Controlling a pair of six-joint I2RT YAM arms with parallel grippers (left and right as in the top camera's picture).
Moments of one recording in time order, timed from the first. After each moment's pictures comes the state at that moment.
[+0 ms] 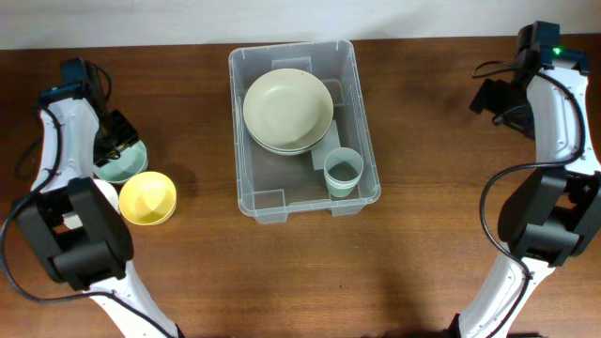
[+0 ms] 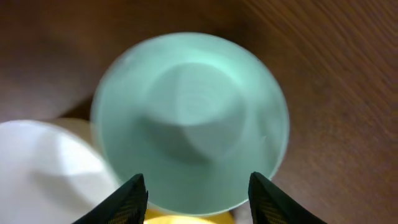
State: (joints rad) left arm 0.29 2.13 1.80 -1.06 -0.10 -0.40; right arm -0.27 2.16 2.01 -1.19 0.16 0.34
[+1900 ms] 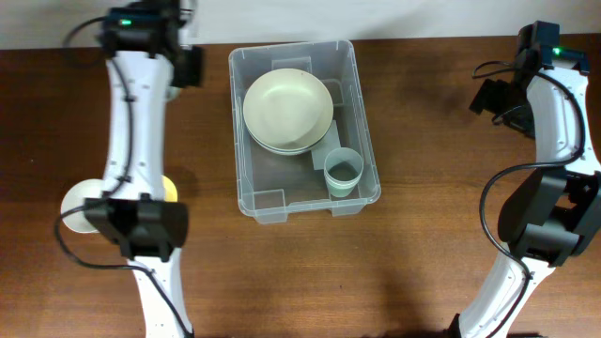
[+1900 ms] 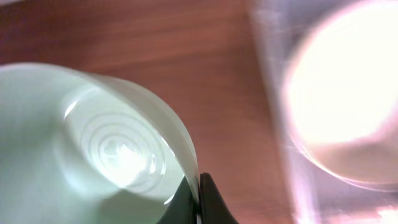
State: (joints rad) left arm -0.13 2.26 2.61 -1.51 -0.14 0.07; right arm -0.27 2.16 2.01 -1.19 0.16 0.34
